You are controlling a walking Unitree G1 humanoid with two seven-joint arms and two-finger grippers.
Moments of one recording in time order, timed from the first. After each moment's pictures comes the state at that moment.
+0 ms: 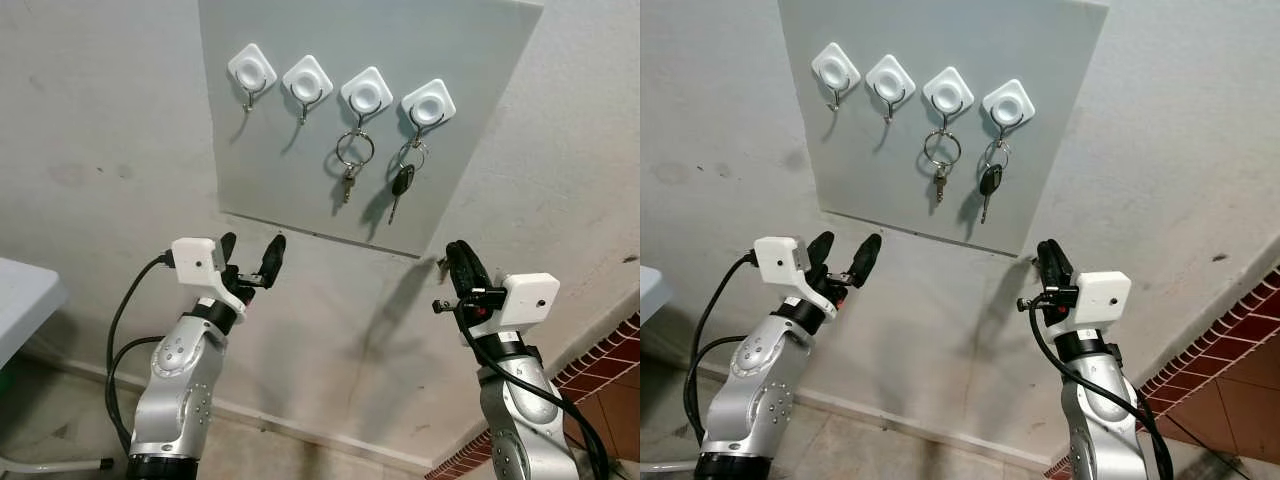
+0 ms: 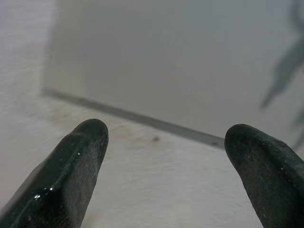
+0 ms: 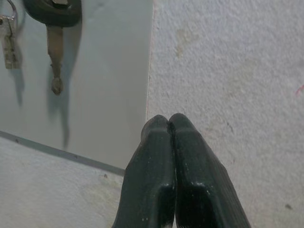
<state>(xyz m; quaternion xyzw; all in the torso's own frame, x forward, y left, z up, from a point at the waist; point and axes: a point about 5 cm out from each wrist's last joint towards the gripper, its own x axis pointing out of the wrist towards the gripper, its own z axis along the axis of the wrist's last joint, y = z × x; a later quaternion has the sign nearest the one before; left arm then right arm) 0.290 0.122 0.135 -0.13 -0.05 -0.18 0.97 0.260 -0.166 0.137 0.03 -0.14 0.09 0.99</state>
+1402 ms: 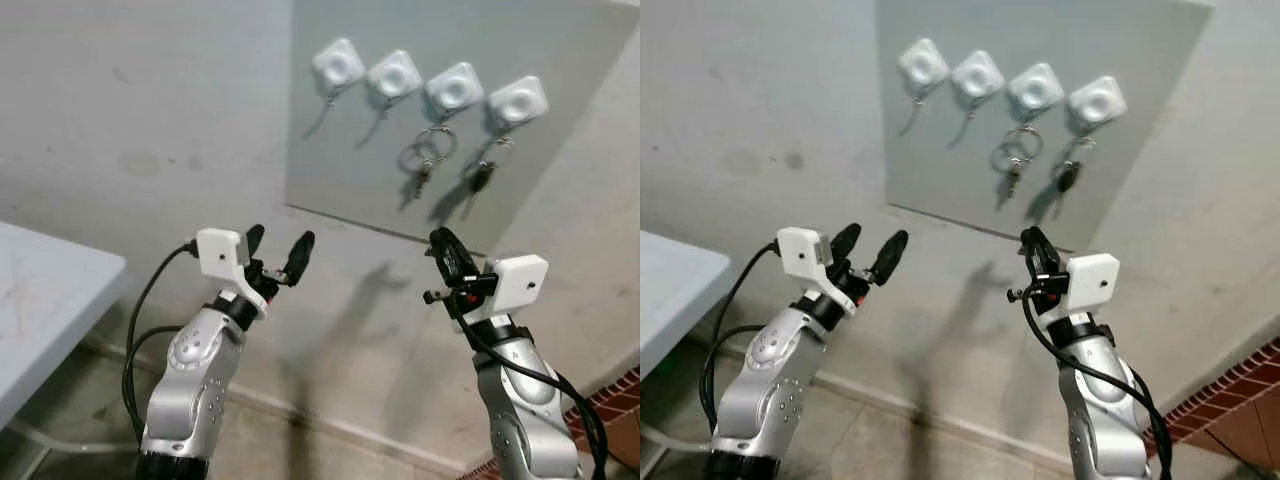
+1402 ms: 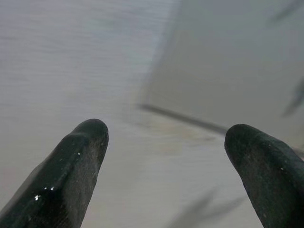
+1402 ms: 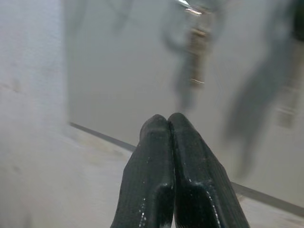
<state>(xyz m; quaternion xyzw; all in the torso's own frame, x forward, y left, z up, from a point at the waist) 0.290 0.122 0.143 -0.13 -0.05 -0.20 0.97 0.269 -0.144 0.147 0.05 -0.15 0.15 0.98</state>
